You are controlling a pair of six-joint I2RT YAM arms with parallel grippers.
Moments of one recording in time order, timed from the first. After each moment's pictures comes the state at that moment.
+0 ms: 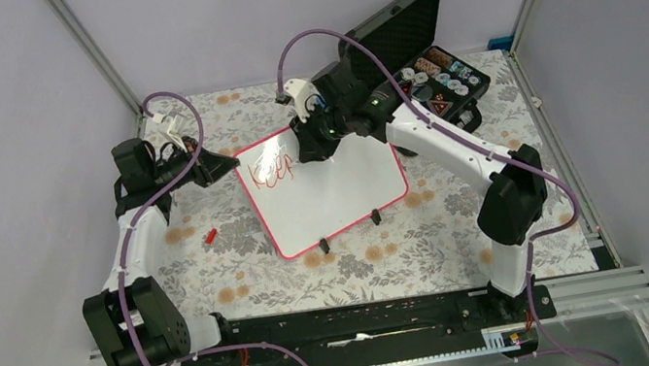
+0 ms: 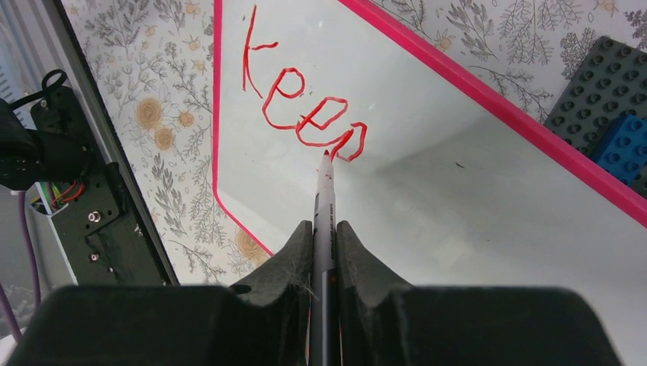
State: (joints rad) left arm 0.20 1.31 0.92 -0.08 1.10 -0.10; right arm 0.72 1.86 1.82 -0.70 -0.40 -0.09
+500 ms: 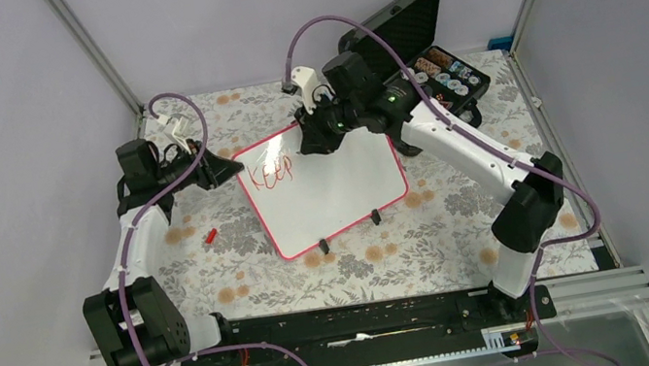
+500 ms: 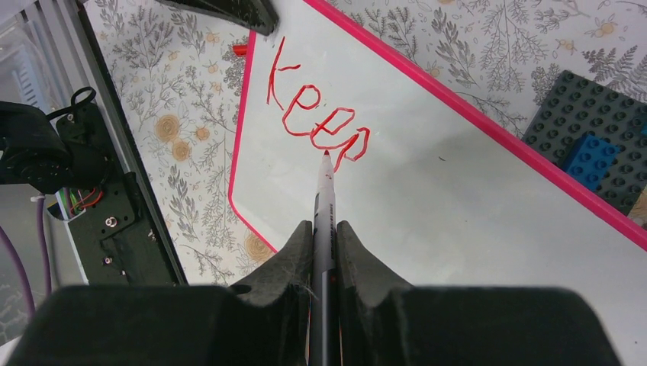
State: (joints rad) left arm 0.19 1.31 0.92 -0.12 1.09 -0.07; right arm 0.72 1.77 1.82 -0.70 -0.41 -0.09
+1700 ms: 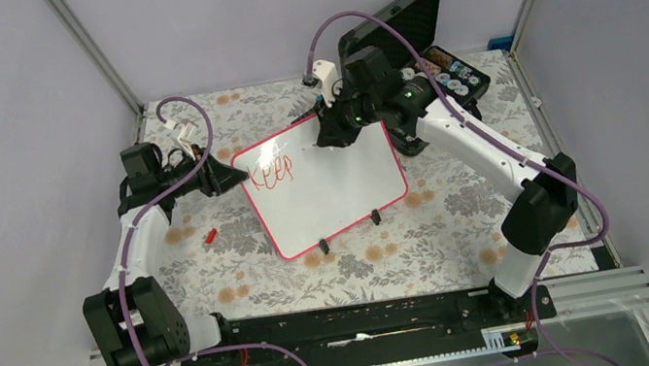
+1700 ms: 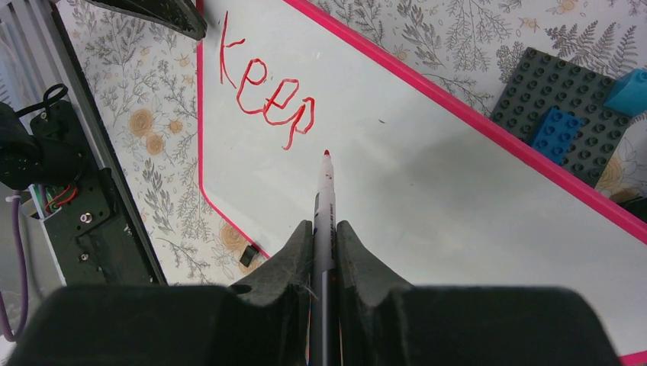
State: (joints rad) left arm 0.18 1.31 0.92 -0.25 1.14 0.03; right arm 0.63 1.71 1.71 -0.66 -0.46 -0.12
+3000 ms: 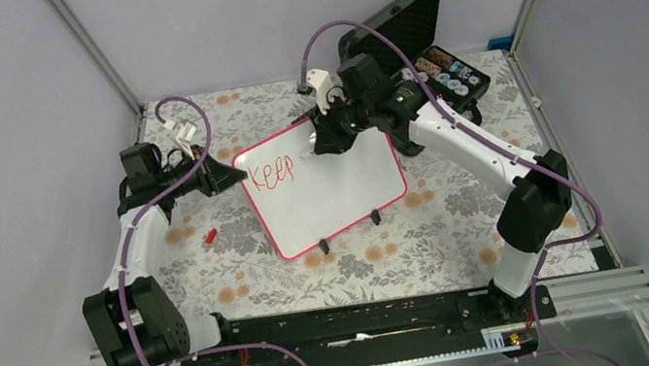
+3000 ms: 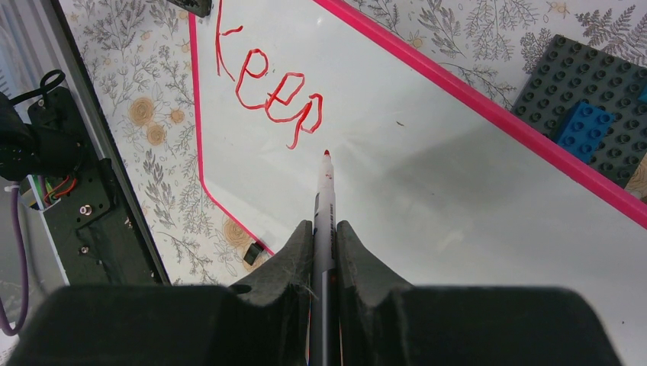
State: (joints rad) left arm 0.18 1.31 0.92 -0.25 1.14 0.01; right arm 0.65 1.74 1.69 -0.65 -0.46 -0.12
